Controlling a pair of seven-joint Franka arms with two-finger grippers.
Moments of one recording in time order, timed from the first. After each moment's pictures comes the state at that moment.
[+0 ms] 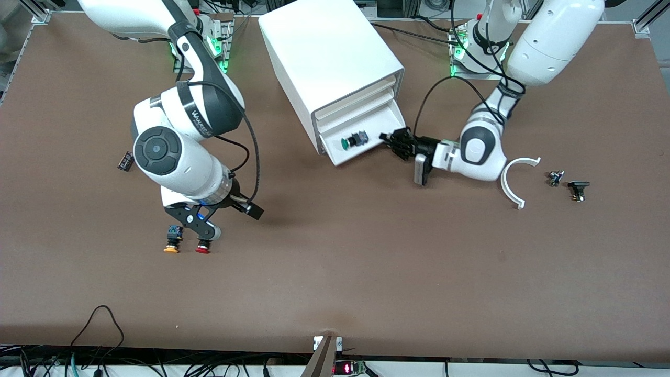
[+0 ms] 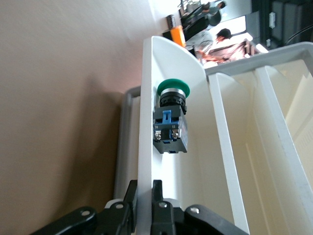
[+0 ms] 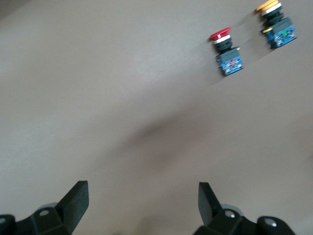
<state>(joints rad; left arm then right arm) -0.03 0.60 -0.24 -2.11 -1.21 1.88 1.29 0.35 0.60 0.10 -1.22 0.01 1.83 0.99</state>
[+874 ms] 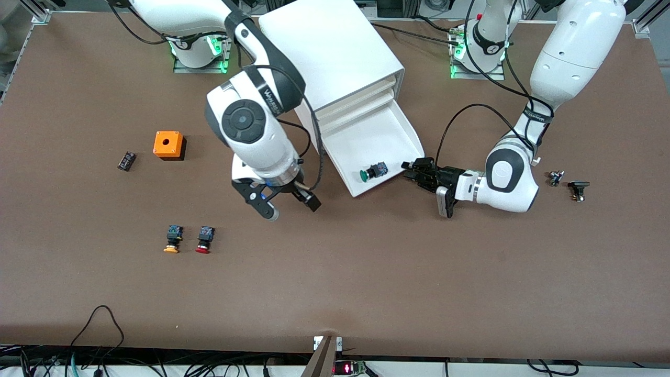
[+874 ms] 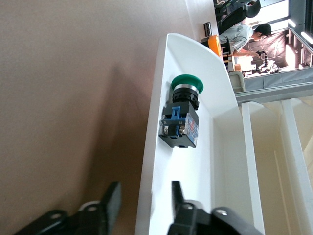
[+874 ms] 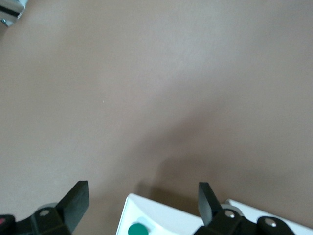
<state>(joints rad) 0.02 0.68 -0.19 -1.87 -0.99 1.85 1.08 0.55 0.69 0.11 -1.15 0.02 1.95 1.40</state>
